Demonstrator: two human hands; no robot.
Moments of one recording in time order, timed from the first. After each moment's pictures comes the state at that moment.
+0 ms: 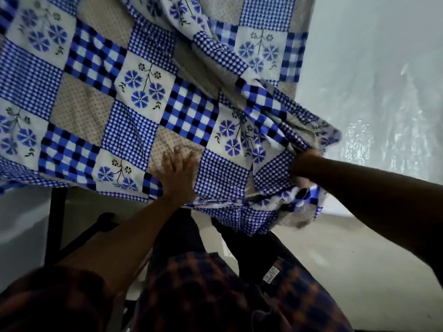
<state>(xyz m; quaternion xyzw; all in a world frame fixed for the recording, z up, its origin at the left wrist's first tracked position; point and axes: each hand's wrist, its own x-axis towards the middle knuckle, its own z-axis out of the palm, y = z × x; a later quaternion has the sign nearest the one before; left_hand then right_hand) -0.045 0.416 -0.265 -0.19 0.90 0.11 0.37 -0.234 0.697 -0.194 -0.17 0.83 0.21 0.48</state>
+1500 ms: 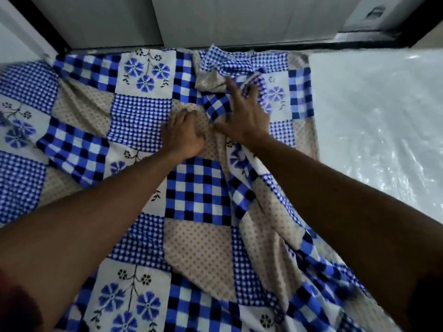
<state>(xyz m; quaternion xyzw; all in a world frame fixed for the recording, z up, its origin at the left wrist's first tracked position) -0.613 0.255 -0.287 -0.07 0.98 0.14 0.13 -0.655 0.425 -0.250 -0.06 0.98 -0.17 0.08</state>
